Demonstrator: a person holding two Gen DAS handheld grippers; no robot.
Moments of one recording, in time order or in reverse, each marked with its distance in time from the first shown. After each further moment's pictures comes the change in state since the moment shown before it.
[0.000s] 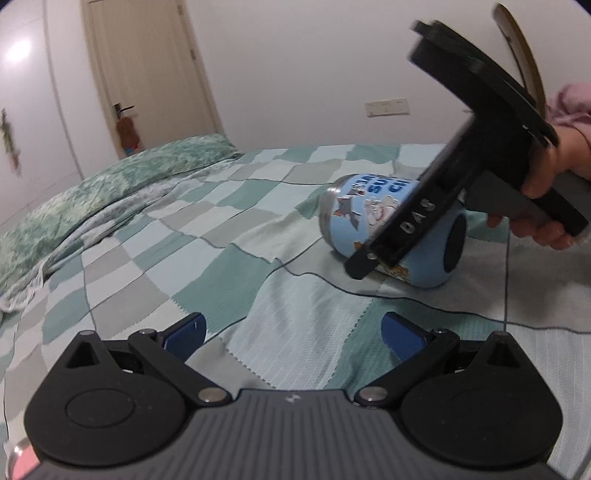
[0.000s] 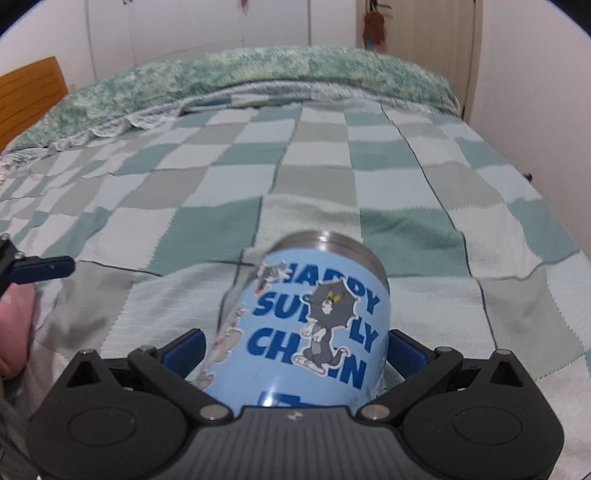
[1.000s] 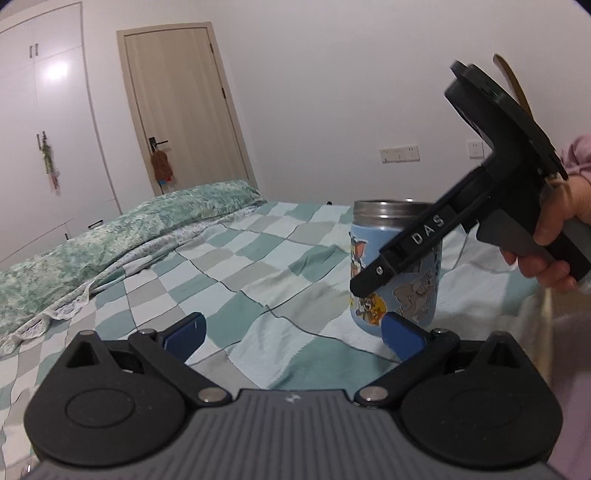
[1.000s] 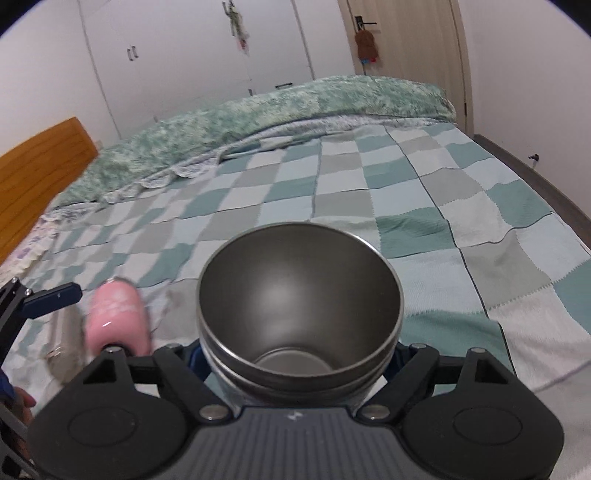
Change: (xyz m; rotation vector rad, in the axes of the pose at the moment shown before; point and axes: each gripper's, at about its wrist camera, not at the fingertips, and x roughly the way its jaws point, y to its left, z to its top) left arm -0.153 -0.067 0.036 -0.081 -0.113 0.102; right arm -0.139 0.005 -0.042 0.126 -0.105 0.166
